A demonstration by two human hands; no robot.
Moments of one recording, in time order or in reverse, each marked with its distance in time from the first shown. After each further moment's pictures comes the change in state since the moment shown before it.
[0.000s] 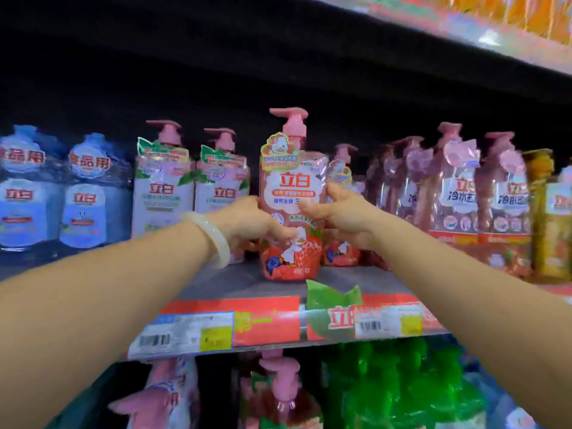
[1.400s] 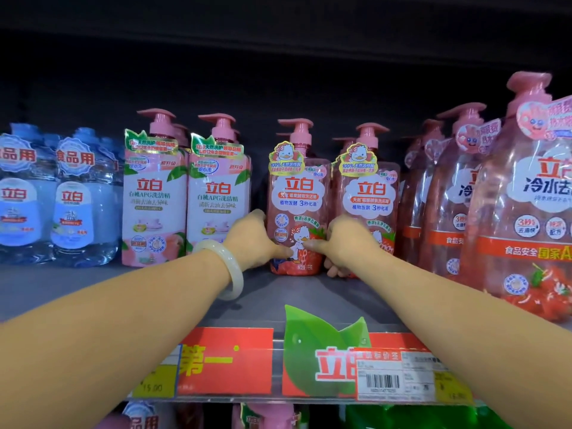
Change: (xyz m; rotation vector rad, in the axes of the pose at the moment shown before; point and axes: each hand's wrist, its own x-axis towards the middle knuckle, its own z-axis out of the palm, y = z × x) left_hand 0.062 -0.042 0.031 0.531 0.382 -0.034; right_hand 0.089 0.085 -0.016 -0.698 0.029 0.083
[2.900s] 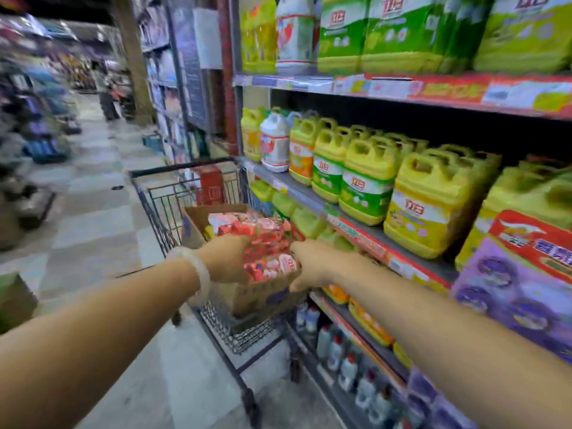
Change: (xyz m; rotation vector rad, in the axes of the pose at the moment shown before) left_hand -0.604 -0.490 -0.539 0.788 -0.246 -1.009; right_hand -0.507 -0.563 0.545 -0.327 -0.956 -1.168
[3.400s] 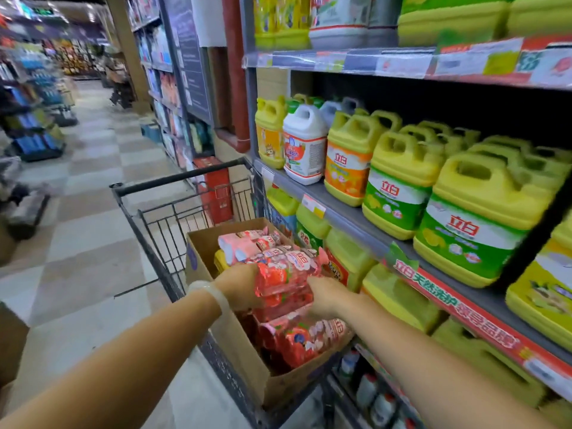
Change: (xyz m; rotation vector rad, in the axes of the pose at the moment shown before) left_hand 0.237 -0.134 0.015 -0.150 -0.177 -0.044; right_hand 0.292 0.024 0.047 0.303 -0.200 0.173
